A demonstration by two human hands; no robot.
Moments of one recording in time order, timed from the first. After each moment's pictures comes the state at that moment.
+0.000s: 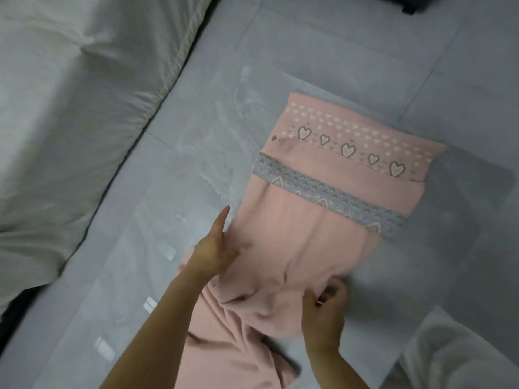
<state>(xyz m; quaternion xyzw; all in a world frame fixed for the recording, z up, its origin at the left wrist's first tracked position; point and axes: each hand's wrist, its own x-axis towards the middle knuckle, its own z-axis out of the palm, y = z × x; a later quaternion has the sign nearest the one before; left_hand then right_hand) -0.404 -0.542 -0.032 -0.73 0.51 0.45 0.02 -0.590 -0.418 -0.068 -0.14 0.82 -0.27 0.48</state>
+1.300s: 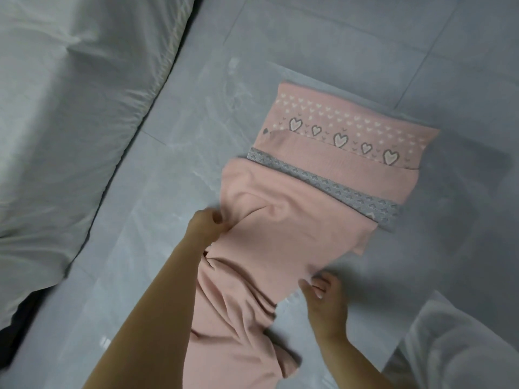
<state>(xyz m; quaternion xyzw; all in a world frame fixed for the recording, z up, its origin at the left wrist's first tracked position) -0.392 -0.589 -0.065 -0.79 0.46 0.38 0.15 -0.607 -0.418 -0.082 -0.14 0.78 -0.24 0.56</state>
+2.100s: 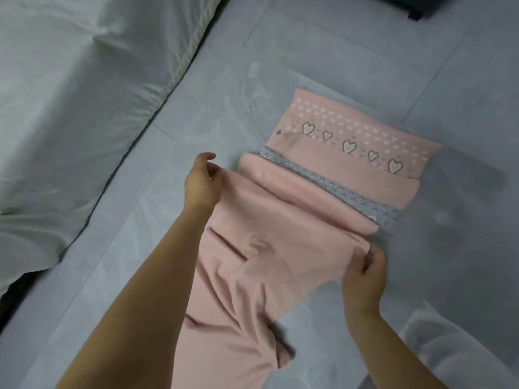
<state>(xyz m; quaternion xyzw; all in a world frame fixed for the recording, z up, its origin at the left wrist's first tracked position) -0.406 -0.622 -0.022 -0.80 0.49 0.29 -0.18 -0.657 -0.467 -0.050 -0.21 0.81 -0.37 0.39</state>
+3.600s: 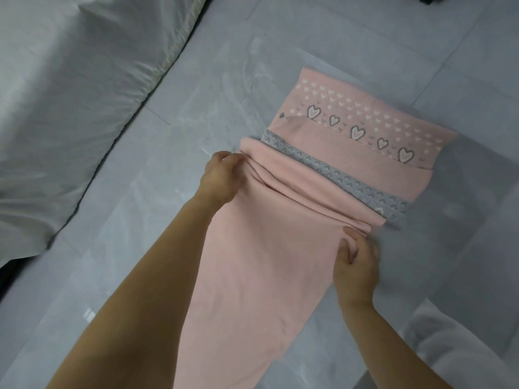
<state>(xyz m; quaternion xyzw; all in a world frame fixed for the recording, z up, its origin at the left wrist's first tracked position) -0.411 -0.620 -0.057 -0.72 0.61 0.33 0.00 -0.649 -0.462 -0.076 -0.32 0.83 -0.29 0.36</state>
